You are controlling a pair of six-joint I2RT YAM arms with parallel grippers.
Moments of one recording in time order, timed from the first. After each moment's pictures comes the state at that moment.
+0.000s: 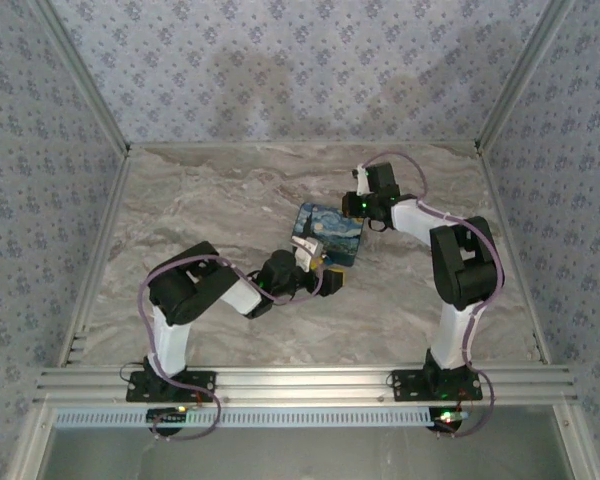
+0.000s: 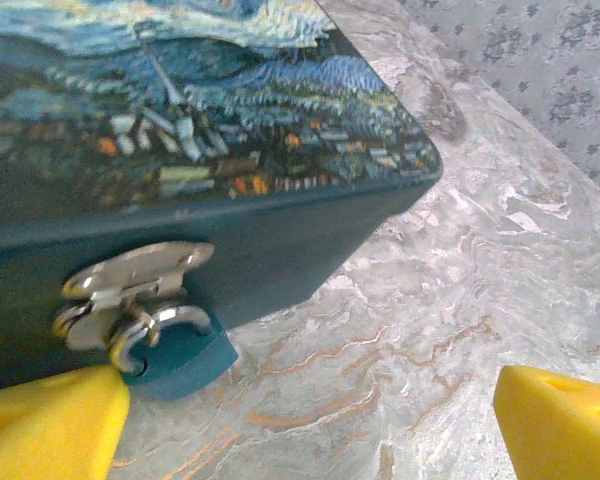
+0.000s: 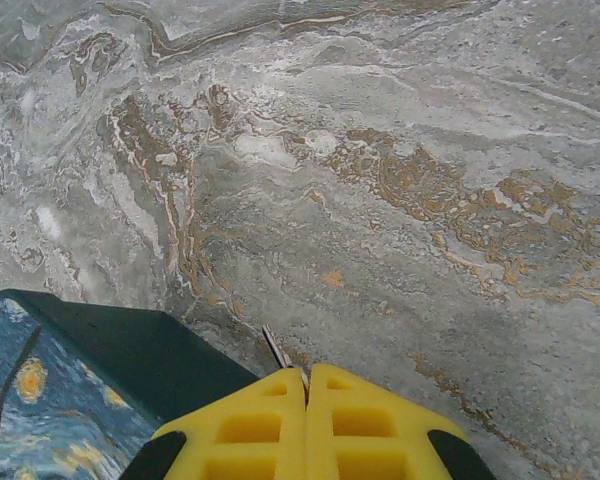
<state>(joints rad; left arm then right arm) -0.88 1.99 0.68 1.00 0.18 -0.49 0.30 1.89 1.21 -0.10 -0.26 0.28</state>
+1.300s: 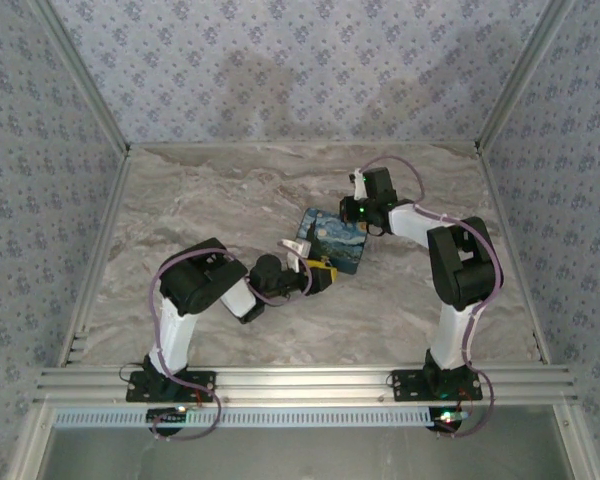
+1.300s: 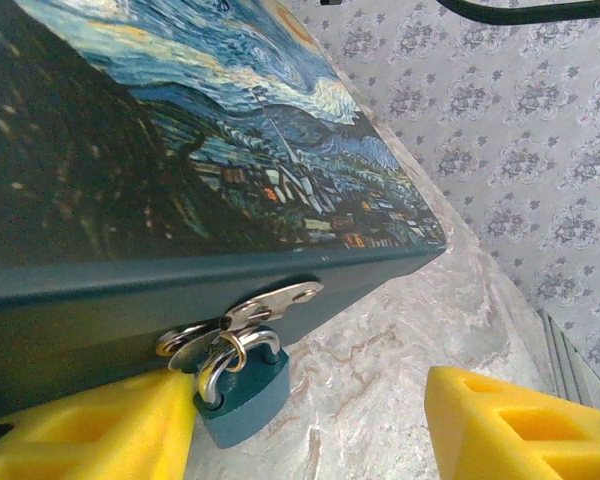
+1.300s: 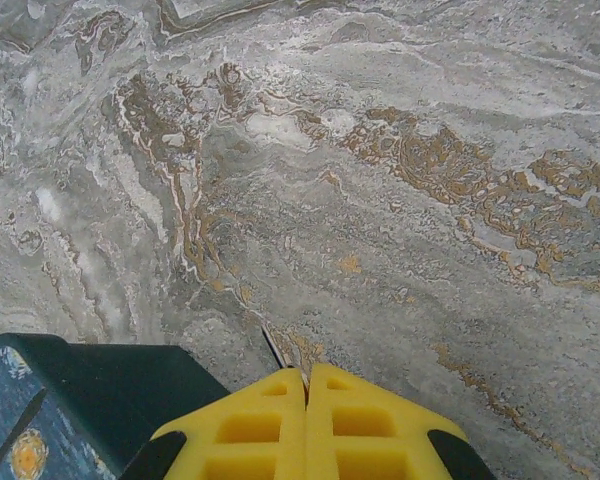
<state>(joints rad) -0.83 2.08 0.59 1.32 0.34 -0.72 0.32 1.89 1.17 -0.05 -0.25 0.27</state>
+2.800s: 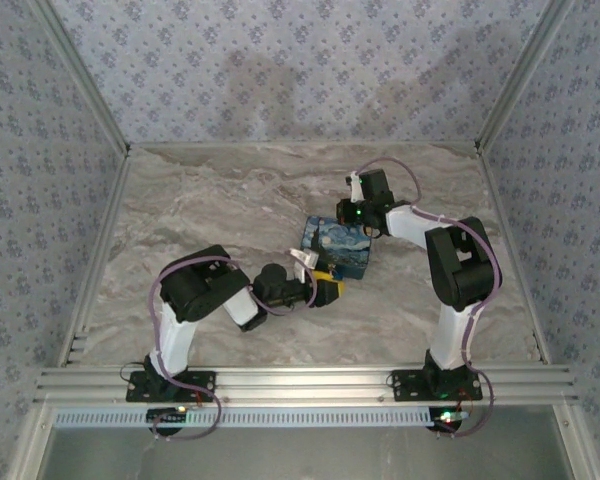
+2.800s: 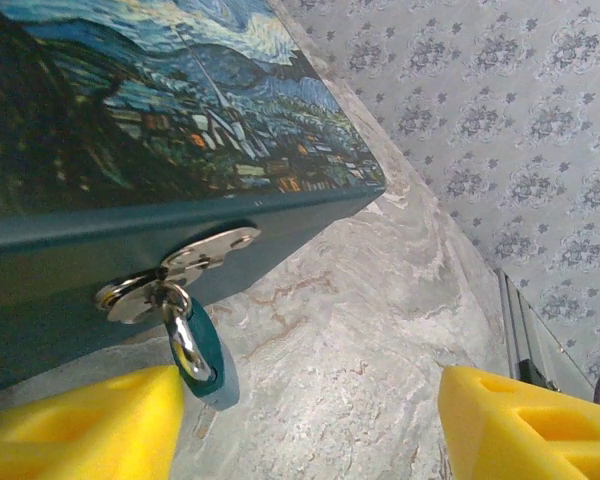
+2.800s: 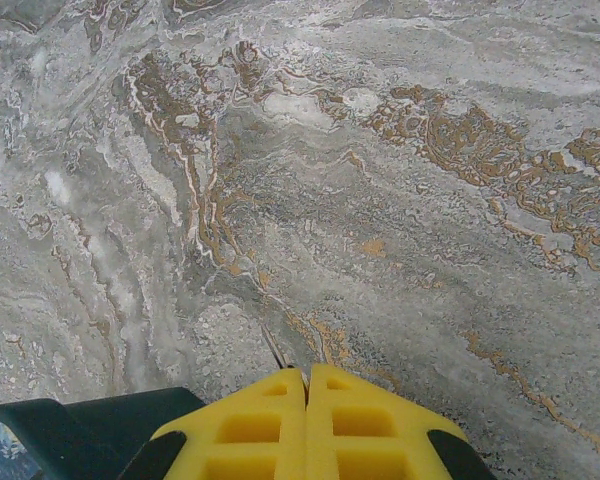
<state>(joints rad) -0.92 2.05 0.57 1.31 0.34 -0.74 0.34 1.89 1.16 -0.05 -0.25 0.28</state>
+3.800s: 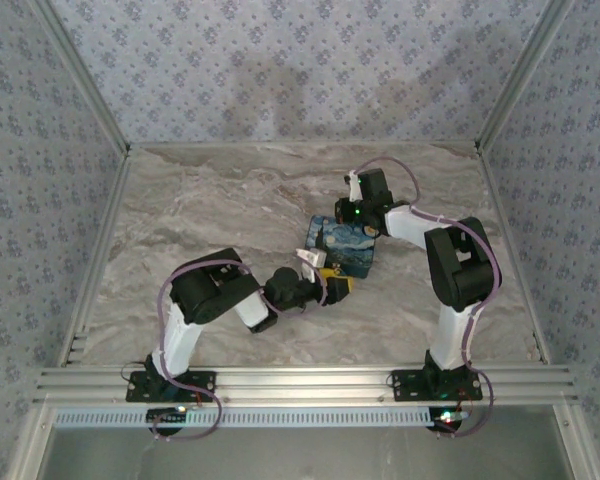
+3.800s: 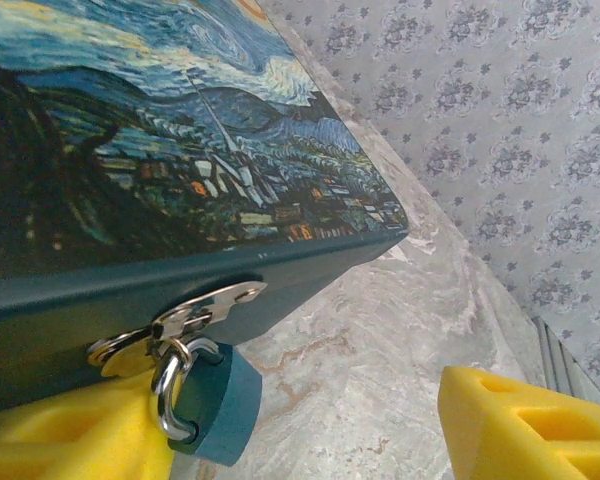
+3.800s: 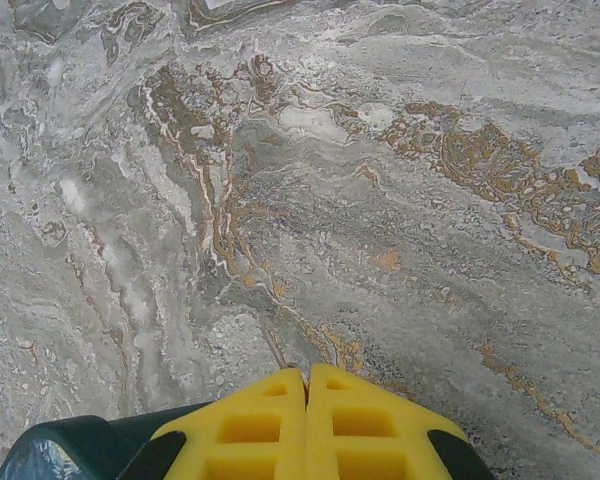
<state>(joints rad) -0.98 2.11 0.64 1.32 0.17 -0.75 0.35 1.89 1.16 -0.03 -0.25 0.28</state>
